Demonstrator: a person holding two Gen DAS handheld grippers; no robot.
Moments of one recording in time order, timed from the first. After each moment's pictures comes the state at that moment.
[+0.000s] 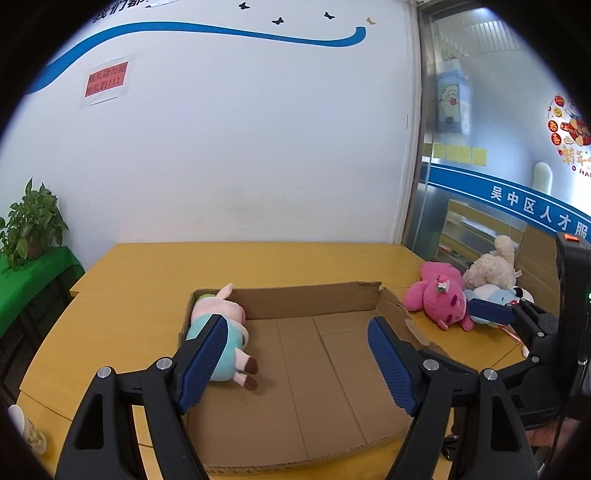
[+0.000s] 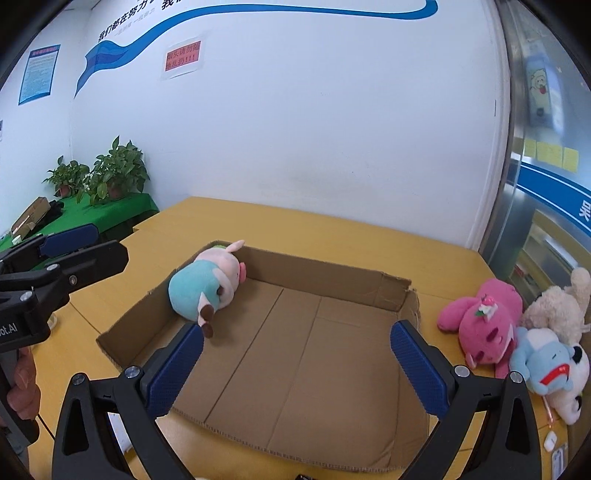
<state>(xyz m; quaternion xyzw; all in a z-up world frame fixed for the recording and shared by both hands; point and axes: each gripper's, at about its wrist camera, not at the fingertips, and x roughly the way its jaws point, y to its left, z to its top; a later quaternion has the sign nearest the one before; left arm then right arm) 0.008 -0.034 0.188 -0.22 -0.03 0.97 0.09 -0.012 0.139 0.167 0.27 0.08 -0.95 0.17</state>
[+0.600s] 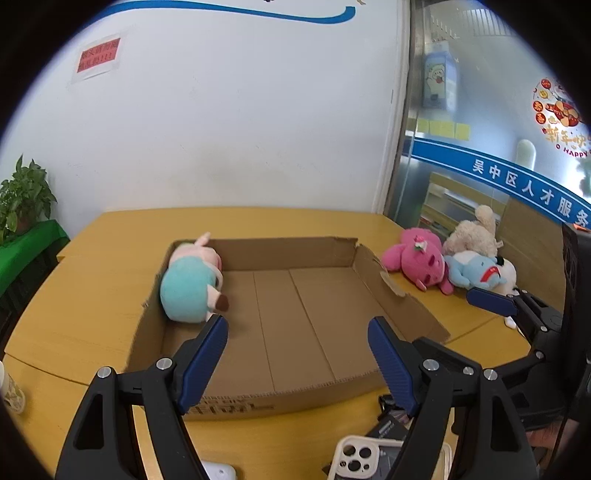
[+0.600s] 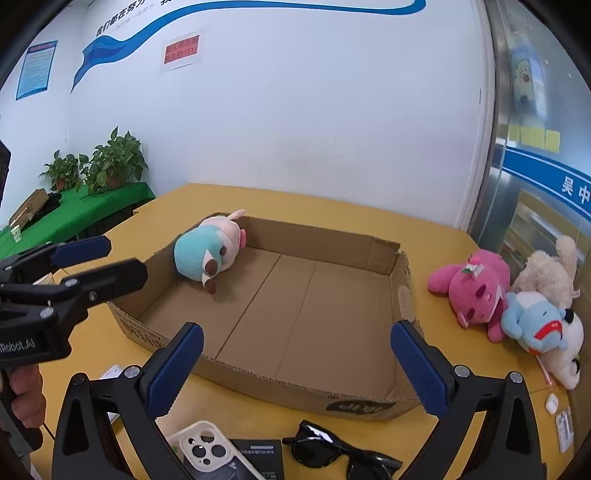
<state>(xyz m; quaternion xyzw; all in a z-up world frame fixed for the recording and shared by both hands) 0.037 -0.014 0.134 -0.26 -0.04 0.96 0.12 0.043 0.157 0.131 0.28 0.08 -0.95 0.15</state>
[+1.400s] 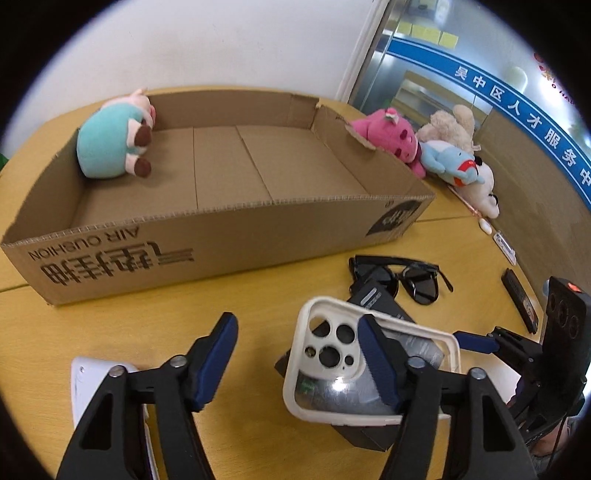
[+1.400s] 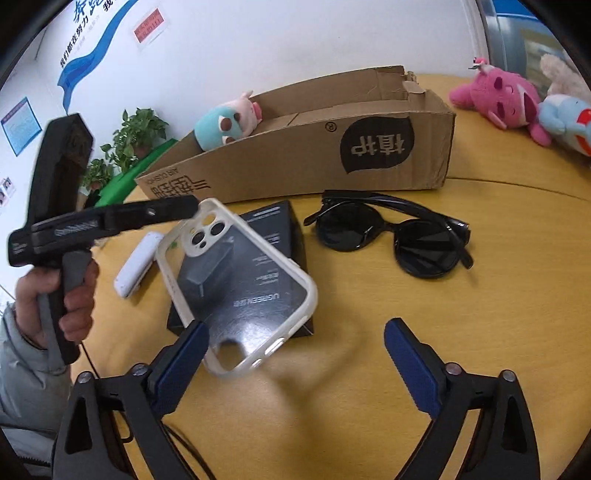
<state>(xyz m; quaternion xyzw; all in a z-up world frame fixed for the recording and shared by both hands) 0.033 0.017 0.016 -0.45 -0.05 0.87 0.21 0.128 0.240 -0.013 0.45 -0.07 -0.86 0.24</state>
